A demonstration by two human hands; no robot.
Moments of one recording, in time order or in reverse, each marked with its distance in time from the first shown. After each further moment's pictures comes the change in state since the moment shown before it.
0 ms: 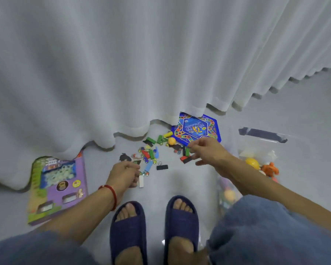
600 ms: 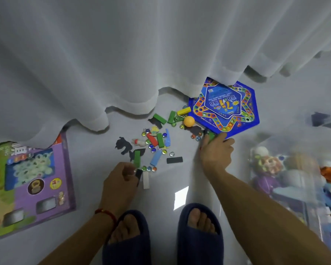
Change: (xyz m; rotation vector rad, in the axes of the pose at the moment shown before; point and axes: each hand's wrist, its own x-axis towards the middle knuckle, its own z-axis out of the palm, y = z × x) left_hand 0.122 -0.088 0.013 0.385 0.114 0.121; right_hand 0.202 0.130 0.118 -0.478 0.594 0.258
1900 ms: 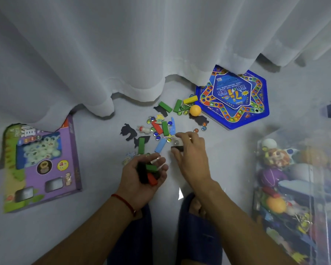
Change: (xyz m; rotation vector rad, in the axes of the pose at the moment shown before) left_hand -0.015 0.015 0.029 -1.415 -0.449 -0.604; right_hand -0.087 -0.004 -0.006 0.065 -0.295 -0.673
